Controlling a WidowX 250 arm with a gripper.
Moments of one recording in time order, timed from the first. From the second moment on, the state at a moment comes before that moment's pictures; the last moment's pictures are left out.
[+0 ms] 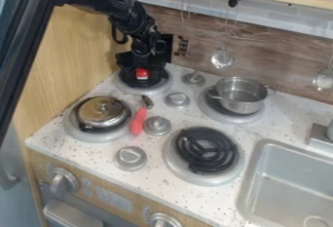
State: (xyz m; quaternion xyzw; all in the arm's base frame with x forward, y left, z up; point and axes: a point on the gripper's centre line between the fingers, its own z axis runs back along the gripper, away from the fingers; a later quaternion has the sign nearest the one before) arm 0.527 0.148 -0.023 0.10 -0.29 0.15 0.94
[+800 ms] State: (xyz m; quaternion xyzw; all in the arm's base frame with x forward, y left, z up) arm 0.519 0.136 -0.024 0.09 -0.29 0.12 0.95
